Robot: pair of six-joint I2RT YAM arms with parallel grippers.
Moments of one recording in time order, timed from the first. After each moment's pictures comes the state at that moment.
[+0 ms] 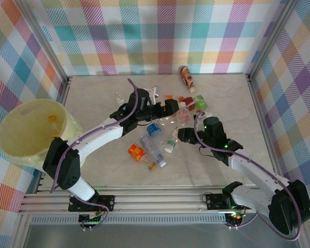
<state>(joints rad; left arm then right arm) -0.69 1.58 1.22 -0.01 0.35 -0.84 0.52 1.03 0.61 -0.13 -0.26 0.52</state>
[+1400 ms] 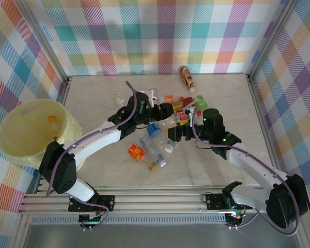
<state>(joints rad) -0.70 1.52 1.17 -0.07 0.20 -0.79 0.52 1.10 0.72 -0.06 -0.56 0.38</state>
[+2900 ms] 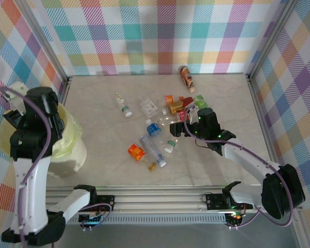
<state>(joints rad) -0.05 1.03 1.61 -1.05 -1.02 -0.28 0.52 1.20 0.74 -0.10 -0.22 0.30</state>
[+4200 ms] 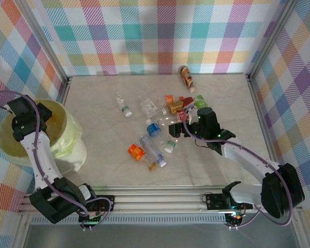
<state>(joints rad) 0.58 1.17 1.18 -0.63 -0.10 -0.33 0.52 1.21 0.75 -0.10 -0.27 0.28</state>
